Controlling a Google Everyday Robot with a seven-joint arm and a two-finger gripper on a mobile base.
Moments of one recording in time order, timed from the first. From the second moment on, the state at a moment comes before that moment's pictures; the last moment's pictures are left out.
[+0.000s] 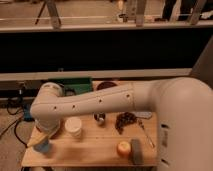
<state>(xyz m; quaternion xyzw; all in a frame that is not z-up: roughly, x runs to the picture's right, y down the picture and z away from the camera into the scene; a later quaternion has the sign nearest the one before) -0.279 0.209 0.654 -0.24 -0.30 -0.38 0.85</state>
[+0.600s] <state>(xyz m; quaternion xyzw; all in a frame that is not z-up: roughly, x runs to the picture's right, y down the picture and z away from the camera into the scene) -0.312 0.239 0.675 -0.27 -0.31 -0.38 0.83</state>
